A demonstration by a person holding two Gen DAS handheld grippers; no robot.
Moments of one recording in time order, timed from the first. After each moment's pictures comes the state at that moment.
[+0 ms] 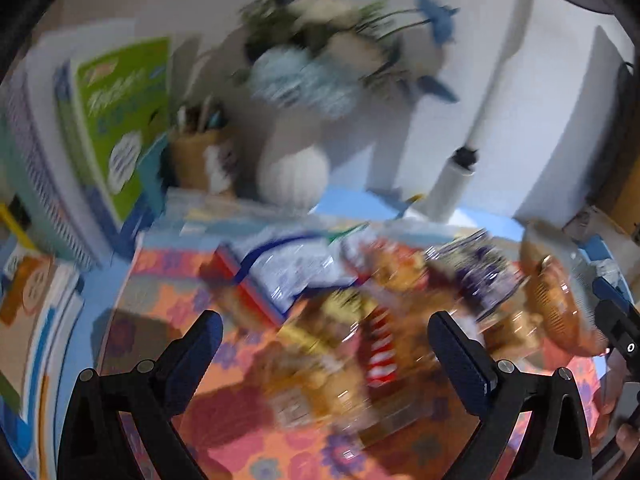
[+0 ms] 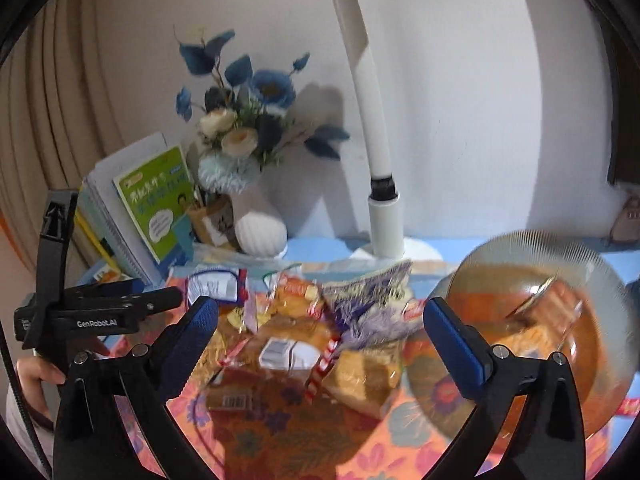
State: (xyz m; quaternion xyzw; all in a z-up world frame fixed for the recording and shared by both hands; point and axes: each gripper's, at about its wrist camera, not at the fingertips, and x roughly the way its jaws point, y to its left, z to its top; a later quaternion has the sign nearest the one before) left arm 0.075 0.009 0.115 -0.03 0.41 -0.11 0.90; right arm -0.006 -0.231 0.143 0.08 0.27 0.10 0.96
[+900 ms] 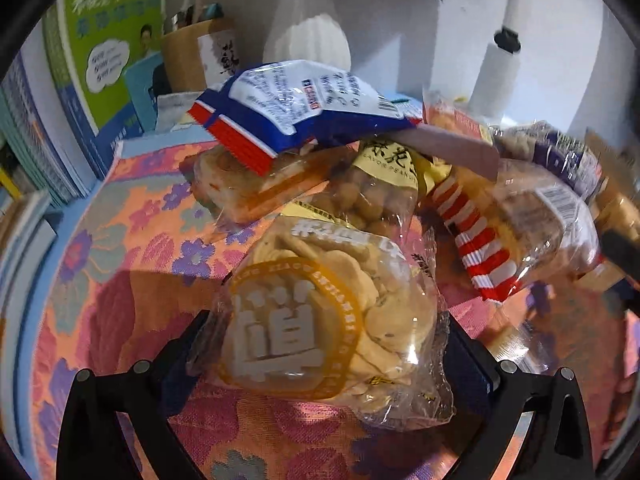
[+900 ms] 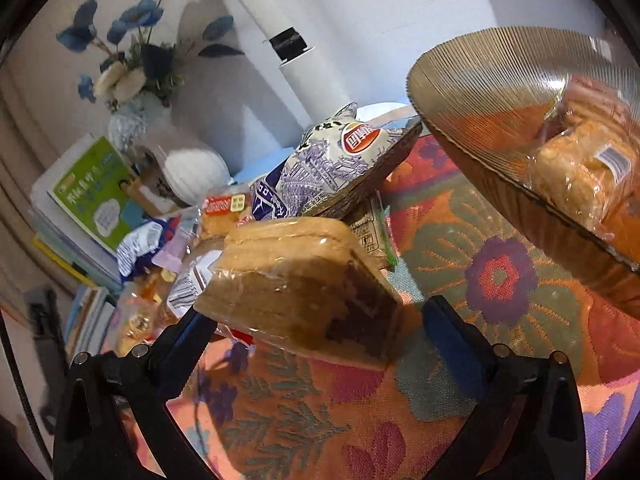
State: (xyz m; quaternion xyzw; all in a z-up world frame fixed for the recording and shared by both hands) left arm 0.063 -0.025 0.005 0.03 0.46 -0.06 0.89; right arm 0.027 -0.271 0.022 0.24 0.35 0.08 0.90
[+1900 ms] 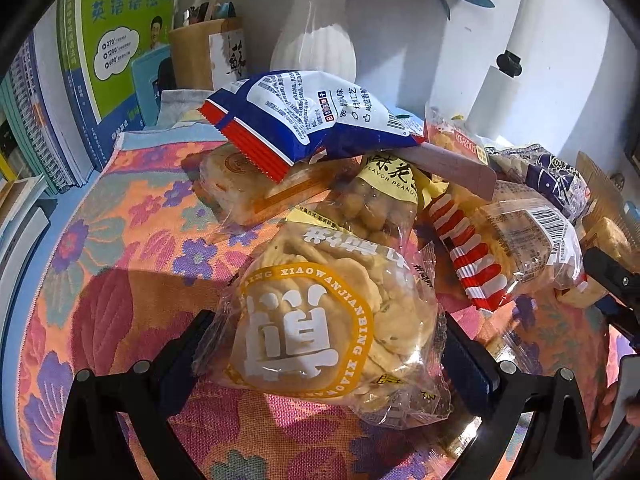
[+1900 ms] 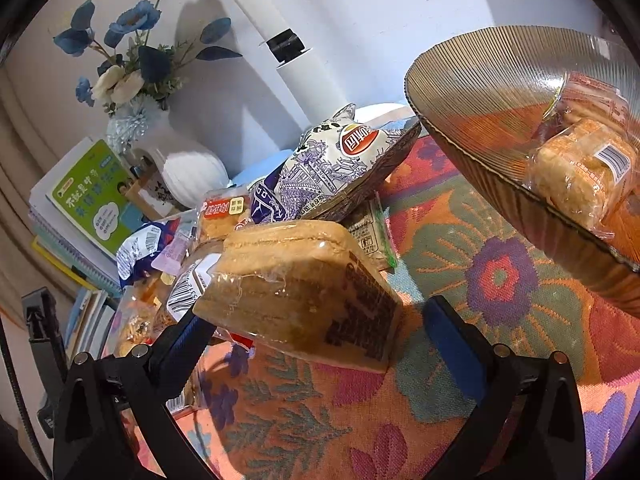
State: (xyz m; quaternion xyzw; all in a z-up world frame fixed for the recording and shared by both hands) left arm 0.067 -0.005 0.007 -0.02 0.45 -0.08 0.89; right arm 0.033 -0.268 0.020 0.23 0.35 0.07 0.91
